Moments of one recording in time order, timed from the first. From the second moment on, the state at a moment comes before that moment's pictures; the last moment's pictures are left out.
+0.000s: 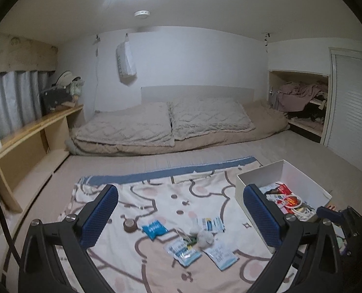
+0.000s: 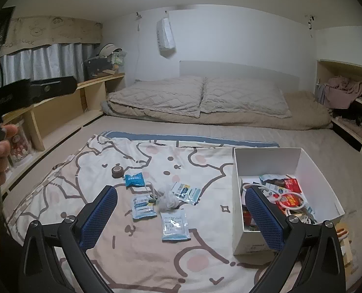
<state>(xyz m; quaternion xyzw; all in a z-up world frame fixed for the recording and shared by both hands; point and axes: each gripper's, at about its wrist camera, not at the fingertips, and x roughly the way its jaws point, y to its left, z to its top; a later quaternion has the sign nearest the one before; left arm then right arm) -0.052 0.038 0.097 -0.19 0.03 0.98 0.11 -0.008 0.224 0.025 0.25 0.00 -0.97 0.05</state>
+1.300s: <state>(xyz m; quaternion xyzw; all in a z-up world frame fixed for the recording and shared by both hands) -0.127 -0.033 0.026 -0.27 -0.01 0.96 0.07 -0.173 0.151 -0.152 0.46 -0.04 -0.87 0.15</state>
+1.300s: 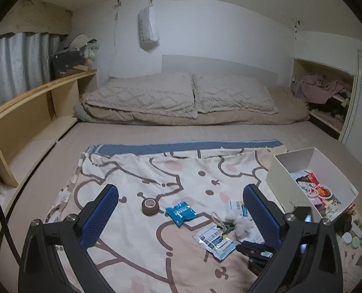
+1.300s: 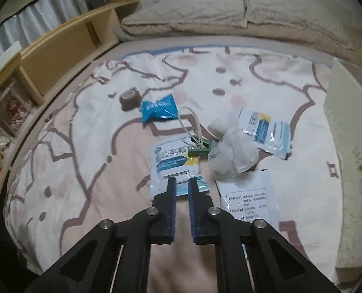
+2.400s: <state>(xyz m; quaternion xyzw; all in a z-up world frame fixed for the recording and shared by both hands) -0.214 -0.044 -0.126 -0.50 -0.03 0.86 0.08 -0.201 0.101 -0.198 0.50 -0.03 -0.83 0.25</state>
